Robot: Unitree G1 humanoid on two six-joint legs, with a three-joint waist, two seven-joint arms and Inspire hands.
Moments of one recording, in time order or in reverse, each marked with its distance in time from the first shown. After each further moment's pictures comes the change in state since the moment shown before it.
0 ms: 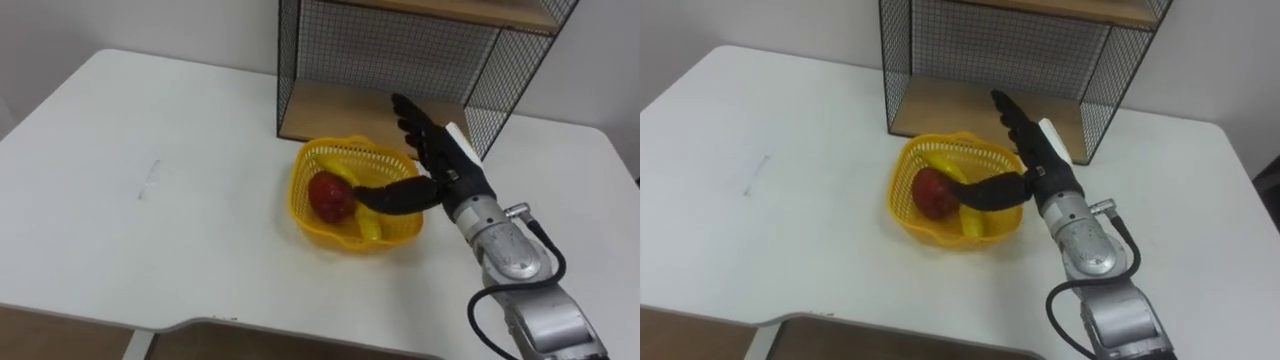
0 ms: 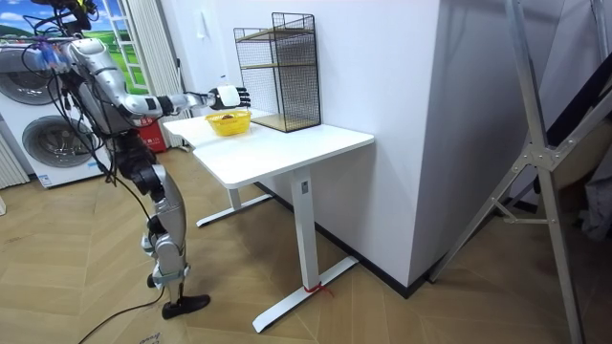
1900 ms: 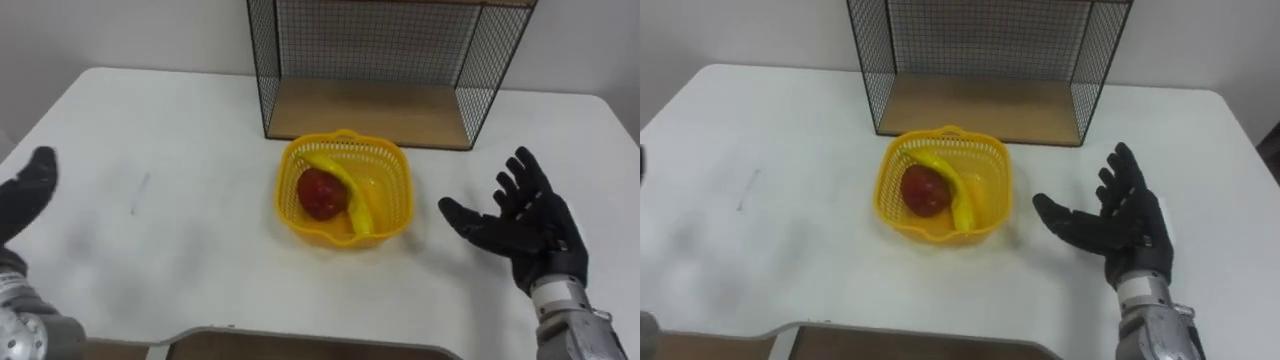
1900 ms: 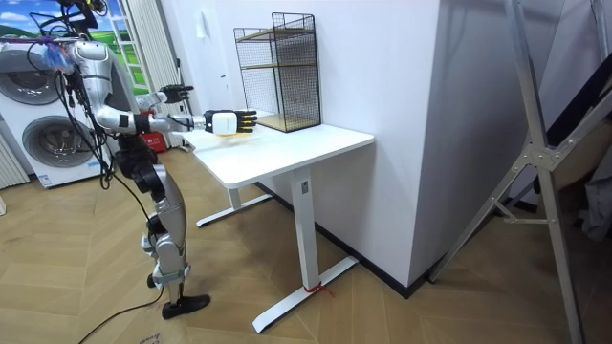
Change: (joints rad) left arm -0.075 0.004 0.109 -1.208 -0.702 -0.323 0.450; right arm 0.350 0.071 -0.218 -0.077 0.396 -0.103 -0.022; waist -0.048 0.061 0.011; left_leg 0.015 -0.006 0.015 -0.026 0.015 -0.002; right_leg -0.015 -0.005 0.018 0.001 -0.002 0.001
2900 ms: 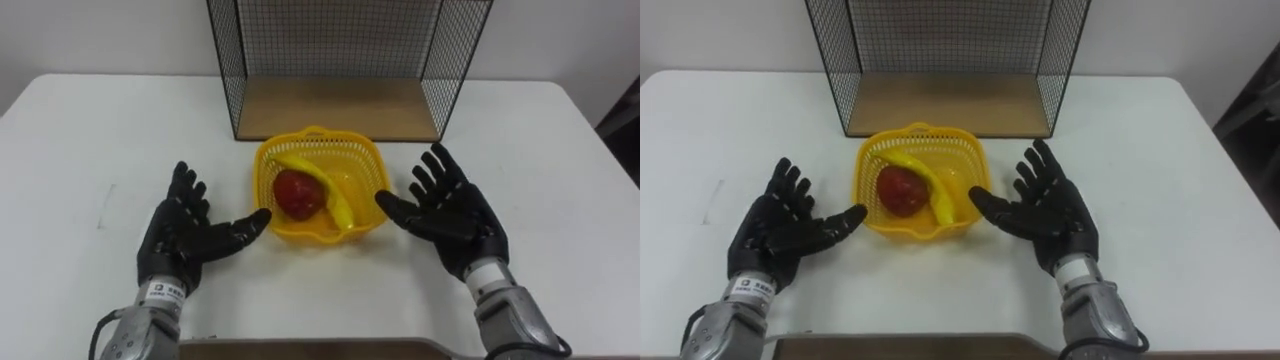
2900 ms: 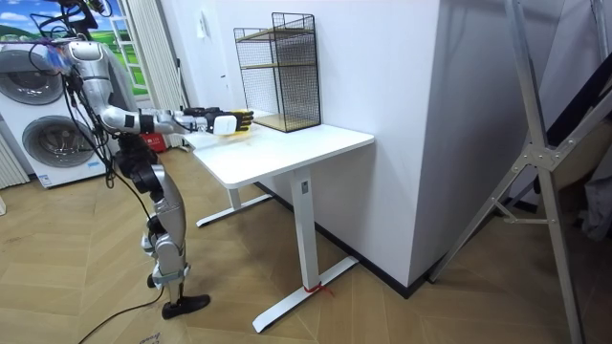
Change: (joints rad) left arm -0.044 -0.030 -0.237 0.325 -0.035 0.077 -0.490; right arm -0.140 0.067 0.129 0.171 0.183 -0.021 0.109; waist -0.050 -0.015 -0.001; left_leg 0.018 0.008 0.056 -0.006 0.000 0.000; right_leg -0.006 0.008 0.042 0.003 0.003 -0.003
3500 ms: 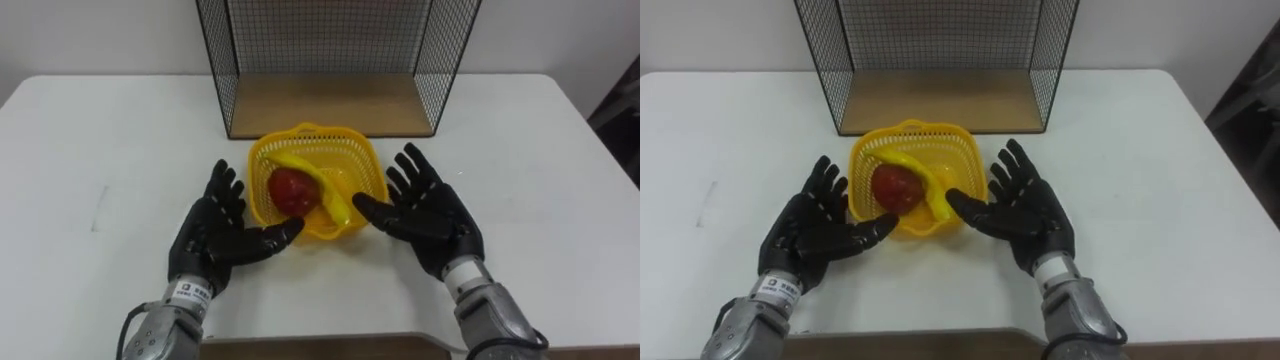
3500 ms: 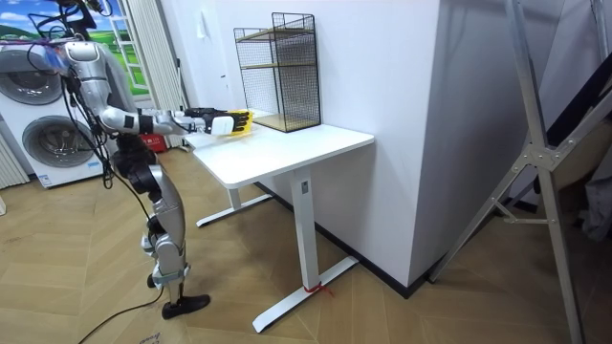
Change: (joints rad) left arm -0.010 -0.035 -0.052 0.000 0.010 0.002 -0.058; right arm -0.033 0.007 0.069 0.025 -0.002 0.003 0.038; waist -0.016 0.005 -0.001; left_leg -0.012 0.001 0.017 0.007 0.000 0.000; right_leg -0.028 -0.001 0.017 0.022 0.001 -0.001
